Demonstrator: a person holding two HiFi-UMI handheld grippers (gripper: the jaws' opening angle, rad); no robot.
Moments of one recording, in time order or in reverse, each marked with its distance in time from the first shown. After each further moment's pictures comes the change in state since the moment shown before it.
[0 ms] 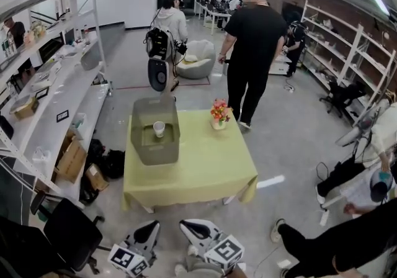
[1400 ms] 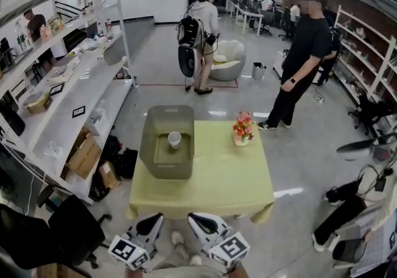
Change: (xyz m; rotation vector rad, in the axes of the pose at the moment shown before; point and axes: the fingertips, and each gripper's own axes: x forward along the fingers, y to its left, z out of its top) left arm 0.120 0.088 0.028 0.050 -0.001 0.115; right arm 0.073 -0.145 0.026 -0.001 -0.041 0.068
